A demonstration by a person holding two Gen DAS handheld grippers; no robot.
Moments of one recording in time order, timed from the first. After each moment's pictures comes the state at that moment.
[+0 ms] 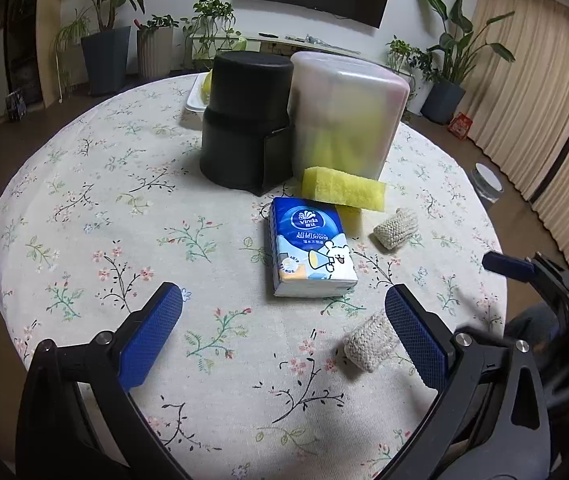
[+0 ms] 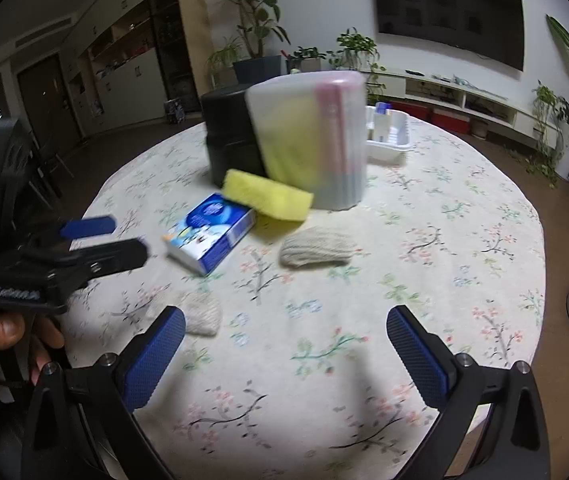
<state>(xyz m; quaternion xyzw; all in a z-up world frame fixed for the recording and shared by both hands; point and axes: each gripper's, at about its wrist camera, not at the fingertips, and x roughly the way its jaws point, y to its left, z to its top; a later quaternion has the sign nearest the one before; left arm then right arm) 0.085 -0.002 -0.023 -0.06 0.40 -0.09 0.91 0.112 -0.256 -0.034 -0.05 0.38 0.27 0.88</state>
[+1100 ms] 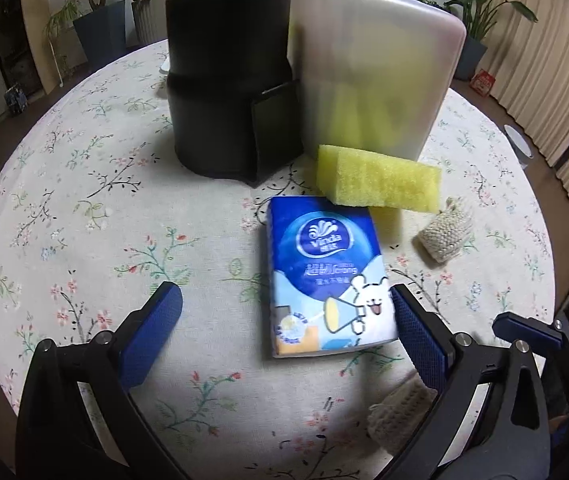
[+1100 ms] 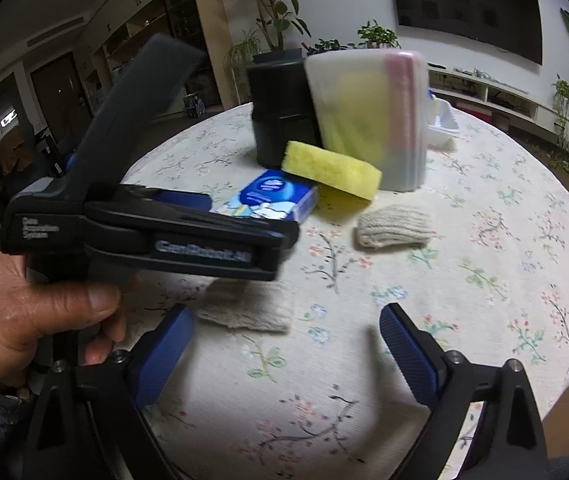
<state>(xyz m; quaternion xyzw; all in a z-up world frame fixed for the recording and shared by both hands) 0.148 -0.022 -0.049 -0.02 0.48 -0.06 0.88 0.103 -0.212 -0.054 -0.05 0.39 0.30 0.87</state>
